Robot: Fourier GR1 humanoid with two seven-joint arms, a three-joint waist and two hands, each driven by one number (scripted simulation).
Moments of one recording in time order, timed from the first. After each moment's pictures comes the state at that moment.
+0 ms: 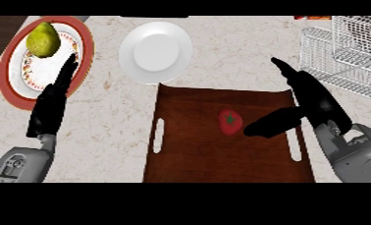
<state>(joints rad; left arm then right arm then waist) -0.18 0.42 -0.13 -1.43 0.01 0.24 0.07 -0.49 -0.62 0.50 -1.79 -0.02 -0.19 1.17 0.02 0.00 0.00</state>
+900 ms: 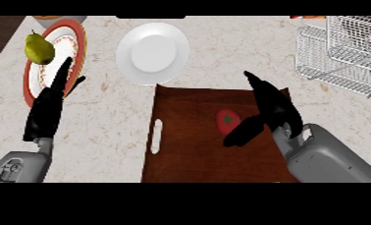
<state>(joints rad) -0.15 0.40 -0.09 -1.44 -0.02 0.22 0.07 -0.54 -0.49 0.64 -1.67 0.09 -0.13 1.22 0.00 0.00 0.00</state>
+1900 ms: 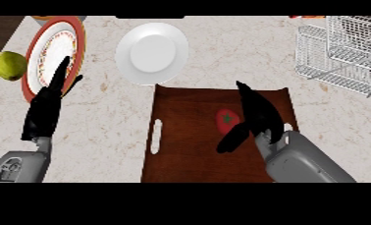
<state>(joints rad) -0.15 0.38 -0.05 -1.44 -0.04 0.19 0.06 -0.48 -0.37 0.65 -1.58 0.25 -0.07 1.21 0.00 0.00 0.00</state>
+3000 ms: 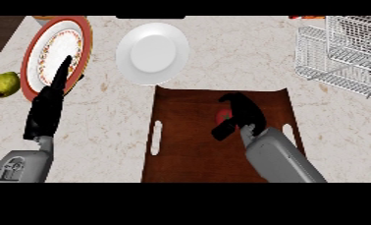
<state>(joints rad) -0.16 0.34 -0.02 -1.44 -0.08 0.16 0.06 -0.45 -0.18 0.53 -1.34 0.31 0.01 1.09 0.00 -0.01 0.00</state>
